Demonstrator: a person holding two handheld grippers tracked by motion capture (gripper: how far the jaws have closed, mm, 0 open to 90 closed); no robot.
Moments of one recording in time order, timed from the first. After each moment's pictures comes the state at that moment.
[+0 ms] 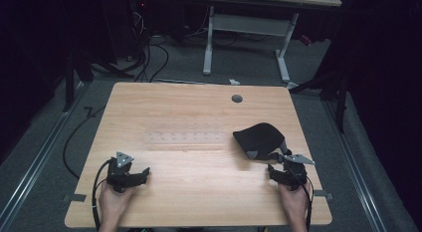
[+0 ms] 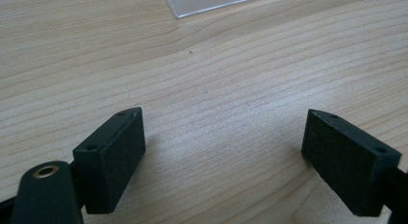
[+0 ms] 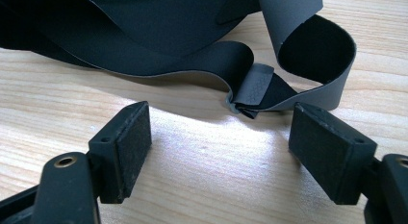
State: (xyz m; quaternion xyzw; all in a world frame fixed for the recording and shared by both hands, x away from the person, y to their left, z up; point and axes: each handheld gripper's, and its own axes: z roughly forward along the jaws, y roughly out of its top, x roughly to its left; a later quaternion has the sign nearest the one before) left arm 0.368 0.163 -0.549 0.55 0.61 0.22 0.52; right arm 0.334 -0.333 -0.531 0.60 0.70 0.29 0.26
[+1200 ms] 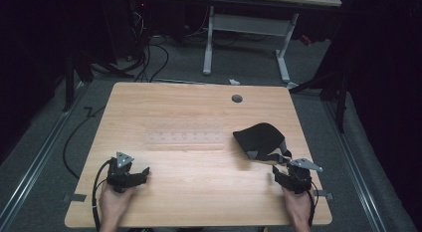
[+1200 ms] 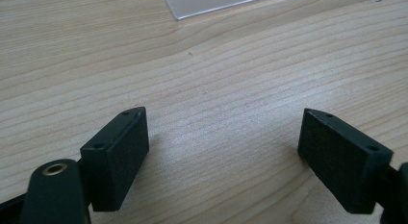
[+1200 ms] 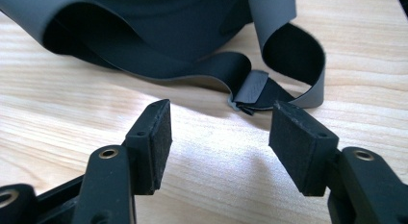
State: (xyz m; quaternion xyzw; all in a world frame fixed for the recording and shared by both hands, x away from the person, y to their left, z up) left arm 0.368 0.163 -0.549 0.55 0.61 0.22 0.52; right arm 0.312 -0.337 -0.518 0.60 0.69 0.32 0.27
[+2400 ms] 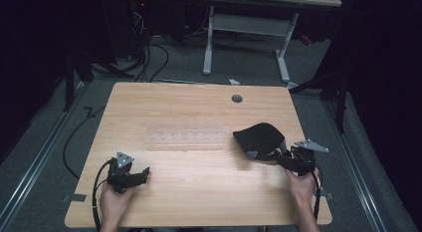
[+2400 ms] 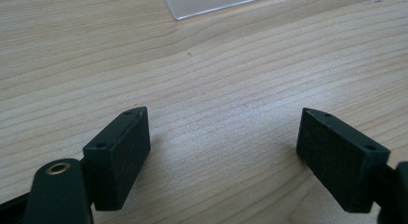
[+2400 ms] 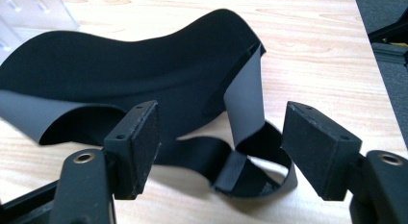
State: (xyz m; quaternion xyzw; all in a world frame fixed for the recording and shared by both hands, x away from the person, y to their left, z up) left arm 0.367 0.162 -0.548 0.55 0.61 0.22 0.52; right arm 0.356 -0.349 -0.485 0.59 0.68 0.34 0.27
